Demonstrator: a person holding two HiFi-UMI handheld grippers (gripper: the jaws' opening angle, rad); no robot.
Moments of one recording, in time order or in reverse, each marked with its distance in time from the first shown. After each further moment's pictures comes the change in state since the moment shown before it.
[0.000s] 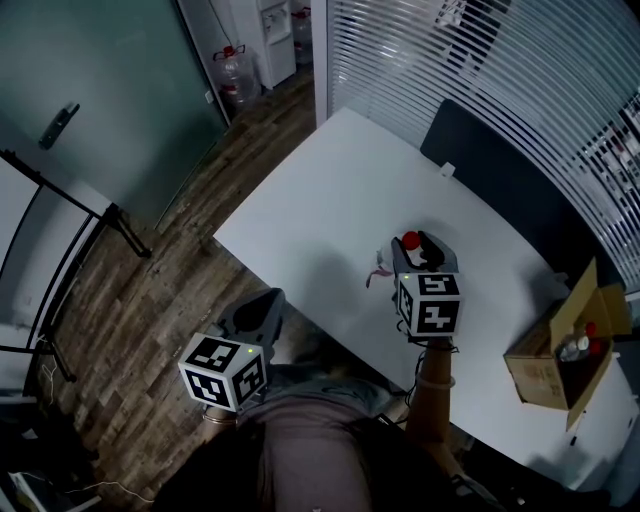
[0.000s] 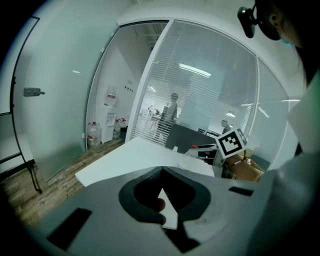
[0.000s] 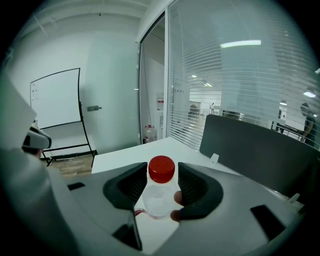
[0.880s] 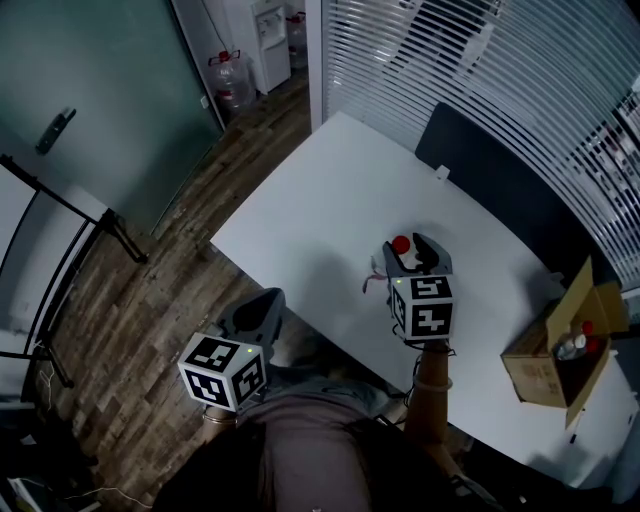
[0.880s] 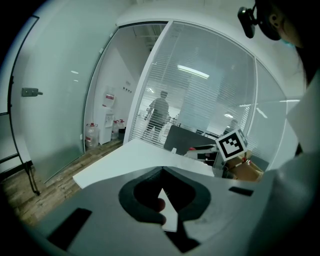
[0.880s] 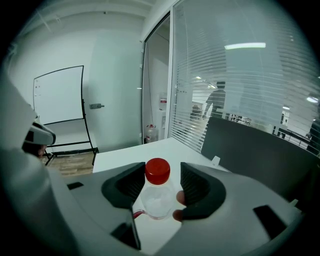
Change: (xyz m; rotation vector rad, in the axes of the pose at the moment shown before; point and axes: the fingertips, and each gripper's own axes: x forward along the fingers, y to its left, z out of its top) left arm 0.004 -0.003 0.006 0.008 -0.013 -0.019; right arm -0.002 0.006 0.004 -0.040 0.004 0.009
